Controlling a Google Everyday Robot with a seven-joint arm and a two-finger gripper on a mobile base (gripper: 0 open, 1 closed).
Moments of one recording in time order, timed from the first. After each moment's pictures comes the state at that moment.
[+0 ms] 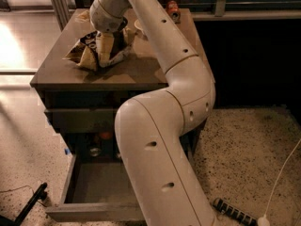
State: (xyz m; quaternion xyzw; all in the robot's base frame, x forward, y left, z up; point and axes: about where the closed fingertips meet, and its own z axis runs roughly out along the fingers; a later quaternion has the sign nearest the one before) arm 0.757 0.185 0.883 -0.85 0.41 0.11 0.31
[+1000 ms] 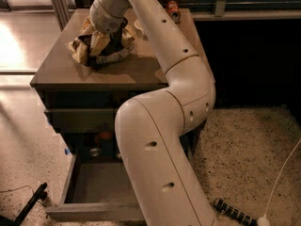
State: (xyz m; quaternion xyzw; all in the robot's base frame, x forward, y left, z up) arm 0.757 0.185 0.883 -0.85 0.41 0.11 0.31
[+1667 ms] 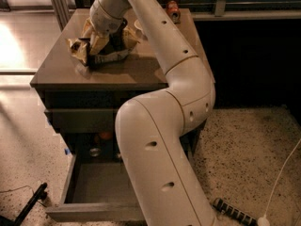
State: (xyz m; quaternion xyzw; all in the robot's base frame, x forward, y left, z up) arm 0.760 0.188 0.881 -0.84 0.41 0.12 0.32
